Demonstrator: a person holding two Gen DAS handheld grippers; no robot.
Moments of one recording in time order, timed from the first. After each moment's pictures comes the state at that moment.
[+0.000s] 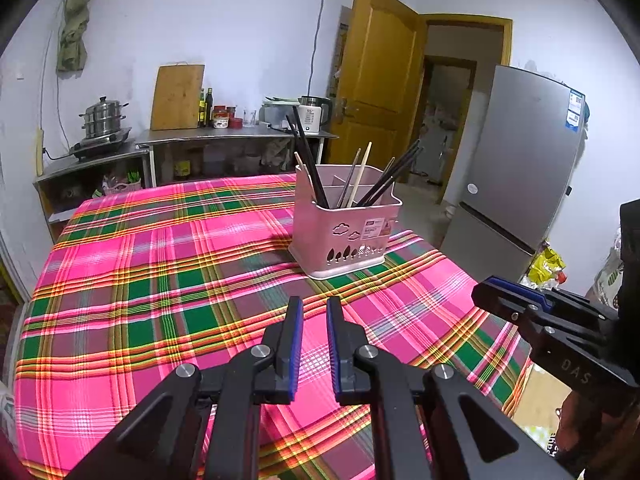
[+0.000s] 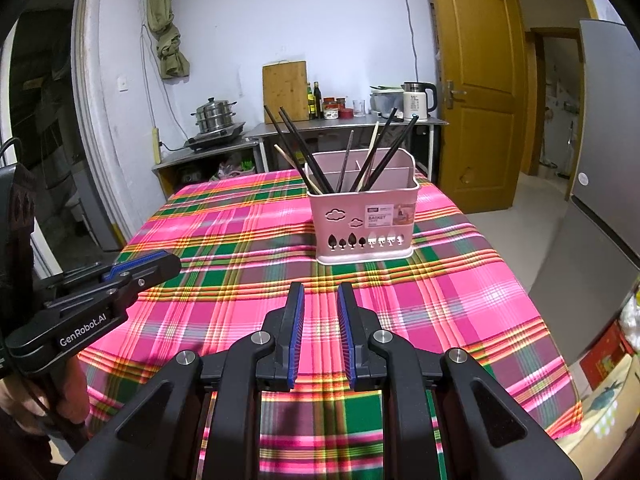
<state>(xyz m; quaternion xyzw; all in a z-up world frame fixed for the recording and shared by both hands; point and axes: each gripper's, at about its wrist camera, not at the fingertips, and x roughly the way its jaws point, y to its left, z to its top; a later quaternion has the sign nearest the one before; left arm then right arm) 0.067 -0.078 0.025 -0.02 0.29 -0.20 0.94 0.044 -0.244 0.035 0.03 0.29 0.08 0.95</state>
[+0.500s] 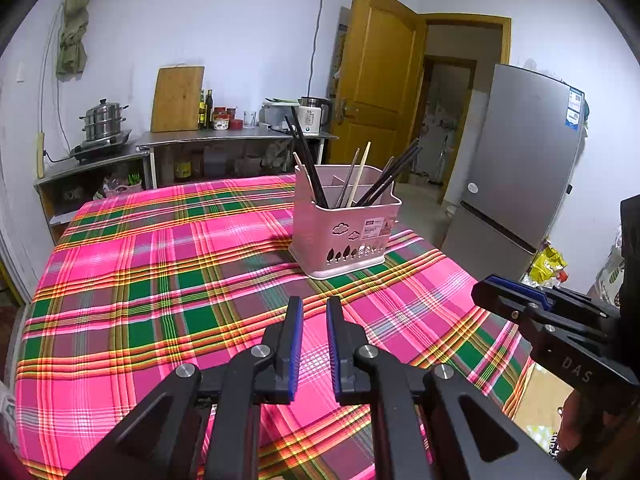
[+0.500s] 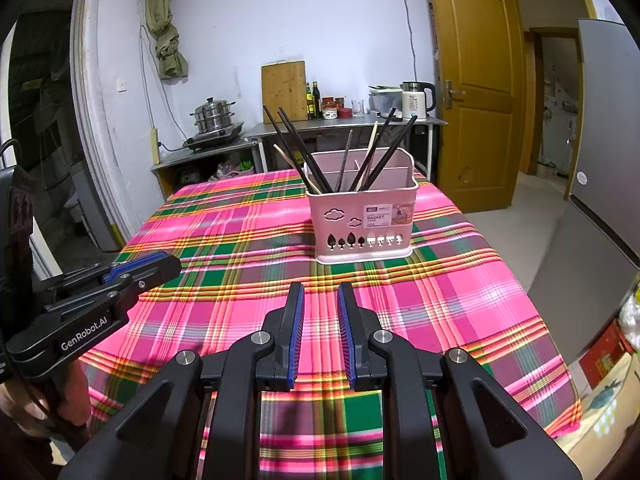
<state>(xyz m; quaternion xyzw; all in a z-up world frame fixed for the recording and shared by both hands) 0.067 -0.079 0.026 -0.02 0.29 -0.20 0.94 0.044 -0.243 0.034 0.03 0.29 0.08 0.95</state>
